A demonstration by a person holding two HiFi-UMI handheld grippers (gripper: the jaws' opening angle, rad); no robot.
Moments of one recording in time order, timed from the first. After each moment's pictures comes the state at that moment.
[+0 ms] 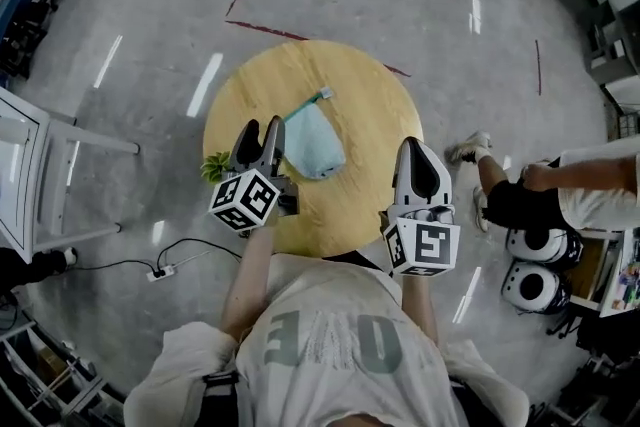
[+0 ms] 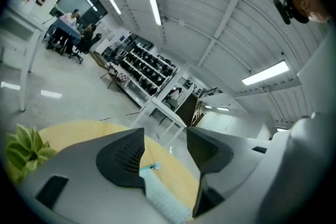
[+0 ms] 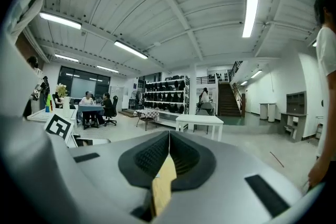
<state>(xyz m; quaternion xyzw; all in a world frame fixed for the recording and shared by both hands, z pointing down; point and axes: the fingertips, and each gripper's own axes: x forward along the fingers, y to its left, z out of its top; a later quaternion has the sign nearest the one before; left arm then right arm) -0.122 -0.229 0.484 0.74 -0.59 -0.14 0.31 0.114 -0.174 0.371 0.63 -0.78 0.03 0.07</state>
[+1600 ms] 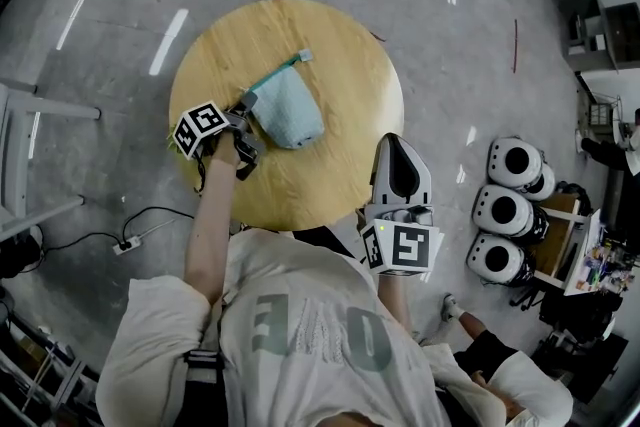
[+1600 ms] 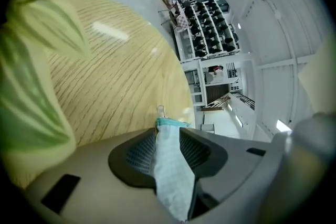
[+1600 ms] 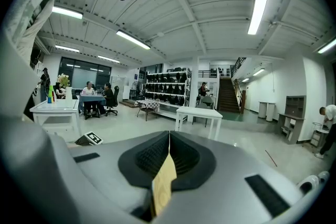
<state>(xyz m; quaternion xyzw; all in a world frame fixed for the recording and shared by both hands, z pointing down) -0.119 -0.238 0.679 0.54 -0.47 -0.12 0.69 0.097 -0.152 0.400 0.62 -0.77 0.04 0.13</state>
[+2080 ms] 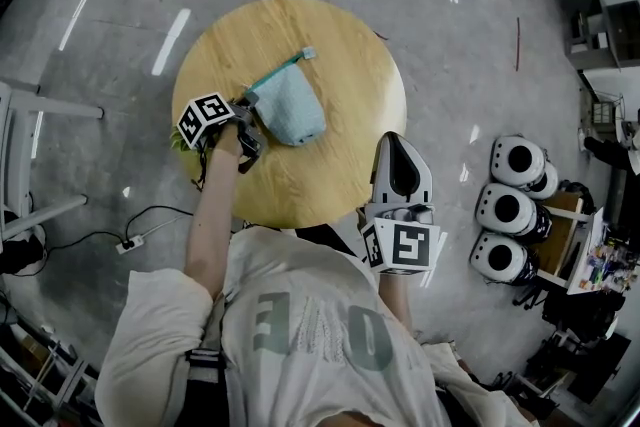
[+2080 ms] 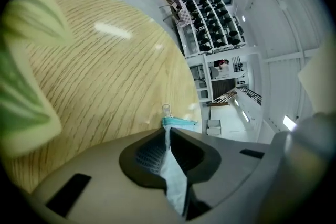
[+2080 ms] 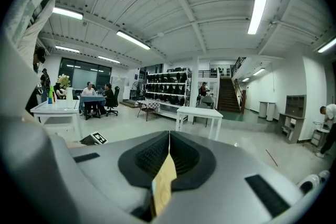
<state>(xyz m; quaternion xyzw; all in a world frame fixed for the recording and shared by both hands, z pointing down) -0.116 -0.239 0.687 0.53 -0.47 -0.08 0.70 0.095 -0.145 0.400 0.62 -0.77 0.04 0.13</state>
